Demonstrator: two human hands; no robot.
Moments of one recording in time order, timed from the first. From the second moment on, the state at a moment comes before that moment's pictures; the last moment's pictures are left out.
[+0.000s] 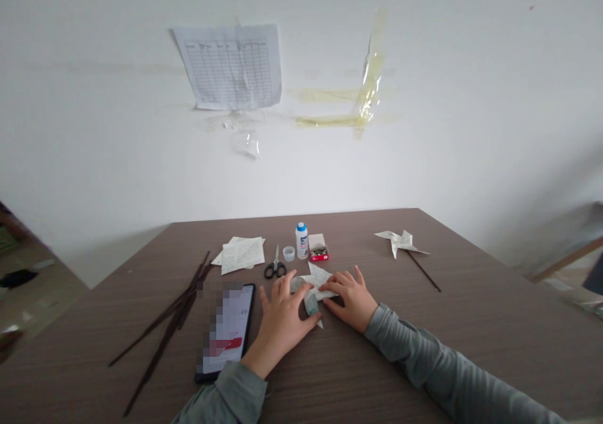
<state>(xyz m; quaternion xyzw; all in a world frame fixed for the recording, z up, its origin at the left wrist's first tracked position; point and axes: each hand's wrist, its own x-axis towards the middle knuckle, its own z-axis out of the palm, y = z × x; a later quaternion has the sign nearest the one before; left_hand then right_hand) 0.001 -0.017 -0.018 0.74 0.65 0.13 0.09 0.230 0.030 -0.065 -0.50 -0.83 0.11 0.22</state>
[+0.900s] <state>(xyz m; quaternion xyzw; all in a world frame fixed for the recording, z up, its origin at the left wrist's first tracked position) 0.003 -0.019 -0.009 0.75 0.65 0.09 0.09 0.232 0.038 -0.077 -0.50 -0.83 0.11 0.24</state>
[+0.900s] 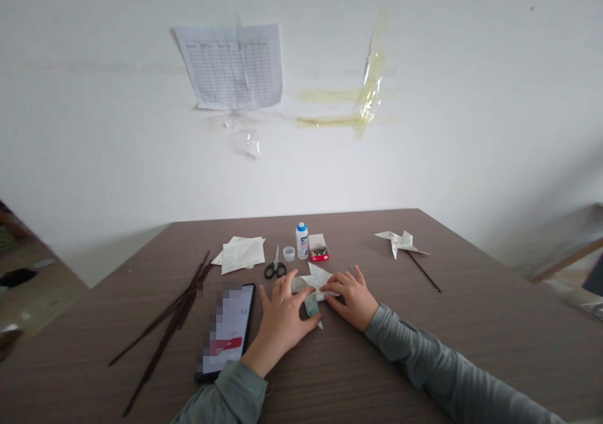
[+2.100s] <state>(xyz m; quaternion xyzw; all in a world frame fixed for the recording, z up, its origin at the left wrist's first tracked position) 0.004 -0.017 -0.007 0.74 0.66 0.09 0.11 0.230 0.036 -0.076 -0.50 -0.83 0.11 0.24</state>
